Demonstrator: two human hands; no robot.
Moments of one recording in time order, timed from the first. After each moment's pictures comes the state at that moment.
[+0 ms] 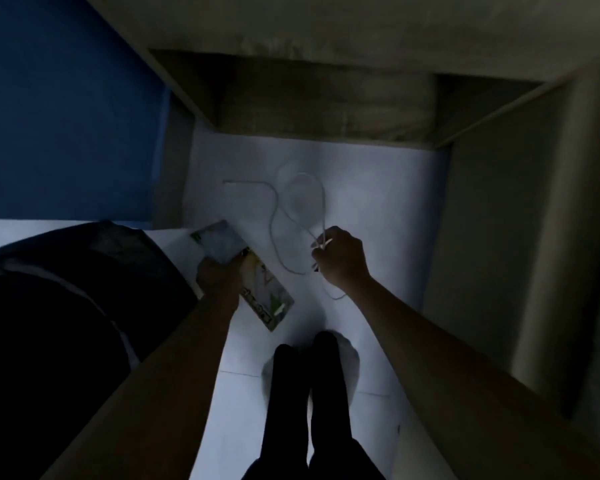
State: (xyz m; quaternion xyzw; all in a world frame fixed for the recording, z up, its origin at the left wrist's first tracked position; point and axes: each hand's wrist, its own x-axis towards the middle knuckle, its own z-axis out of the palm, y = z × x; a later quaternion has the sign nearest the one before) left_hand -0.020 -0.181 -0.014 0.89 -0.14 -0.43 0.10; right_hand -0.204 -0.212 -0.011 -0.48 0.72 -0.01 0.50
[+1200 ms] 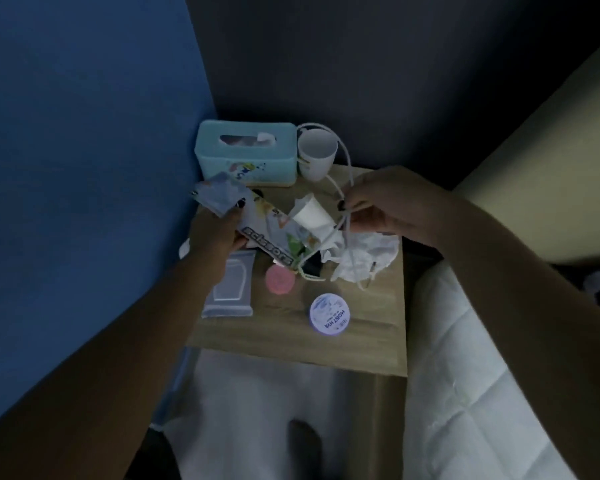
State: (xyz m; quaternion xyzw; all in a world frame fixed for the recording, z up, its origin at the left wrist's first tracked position) left_hand -0.074 -0.570 0.455 0.69 -0.18 -0.52 0.47; right_hand -0.300 -0.596 0.565 -0.43 0.62 -0.20 0.62
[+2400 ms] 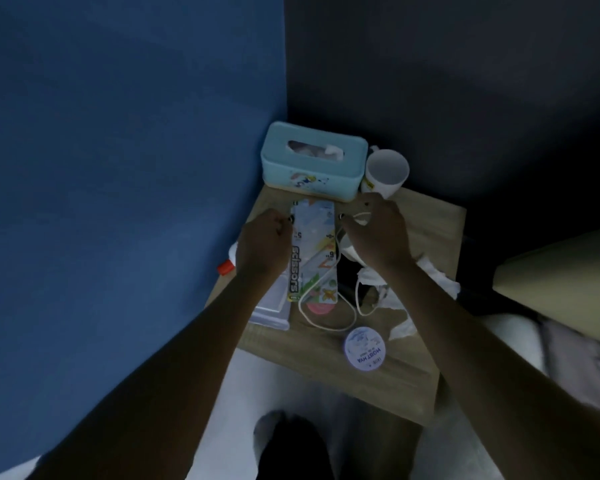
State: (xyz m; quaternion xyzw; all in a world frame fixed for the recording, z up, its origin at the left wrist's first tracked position) left_hand -0.060 -0.584 0.459 0.81 -0.44 -0.26 0.28; right_hand -0.222 -0.647 0.472 -0.68 0.63 -0.19 0.33
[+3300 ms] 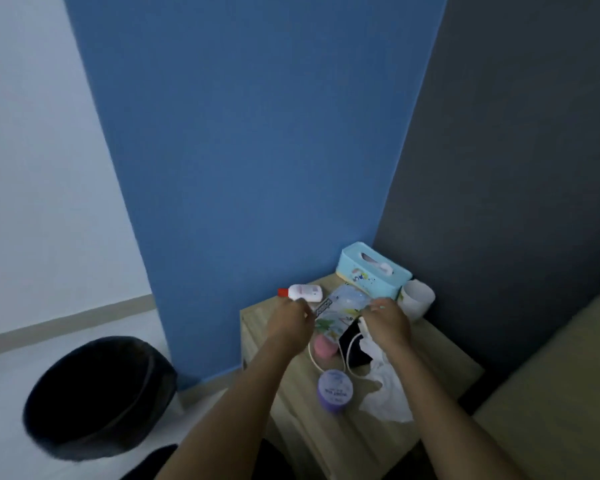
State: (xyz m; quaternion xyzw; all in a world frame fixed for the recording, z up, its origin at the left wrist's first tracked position) left_hand -0.209 -0.421 0.495 0.89 -0.32 -0.10 0.31; right_hand -0.307 -0.578 0.487 -0.79 0.45 -0.17 0.39
